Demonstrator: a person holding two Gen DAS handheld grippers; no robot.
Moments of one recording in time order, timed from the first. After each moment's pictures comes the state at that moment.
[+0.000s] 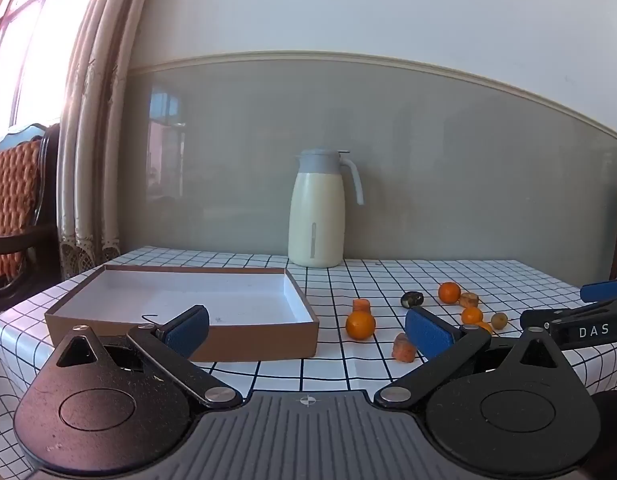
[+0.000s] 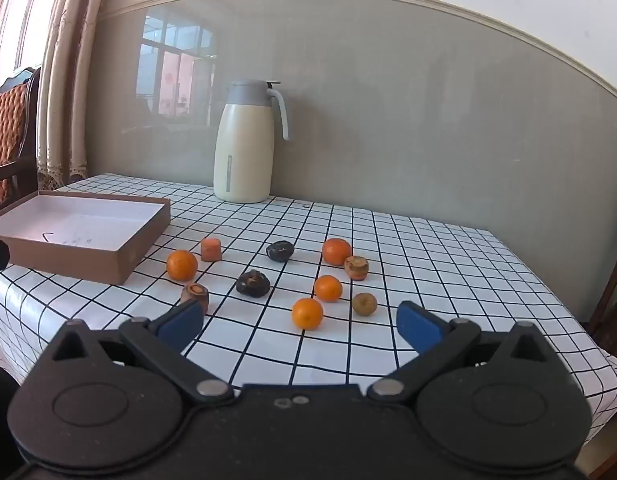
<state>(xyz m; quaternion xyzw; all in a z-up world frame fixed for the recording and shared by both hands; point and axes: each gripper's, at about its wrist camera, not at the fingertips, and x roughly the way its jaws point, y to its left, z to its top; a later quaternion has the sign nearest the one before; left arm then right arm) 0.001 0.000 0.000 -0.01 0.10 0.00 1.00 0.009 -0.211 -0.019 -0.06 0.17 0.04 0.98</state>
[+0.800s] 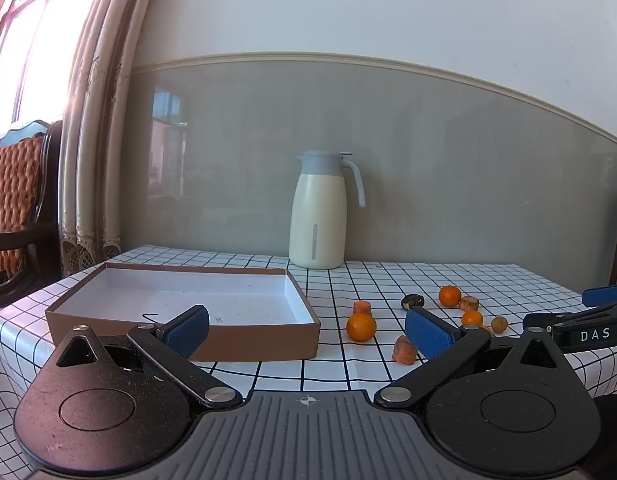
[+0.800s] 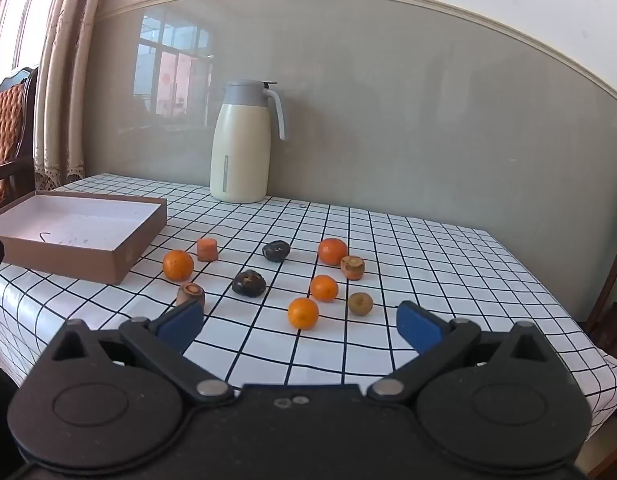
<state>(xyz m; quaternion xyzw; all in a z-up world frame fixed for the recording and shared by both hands) -0.001 0.000 -0.001 -0.02 0.09 0.00 1.00 0.009 -0.210 -0.020 -0.06 0.17 0.04 0.98</state>
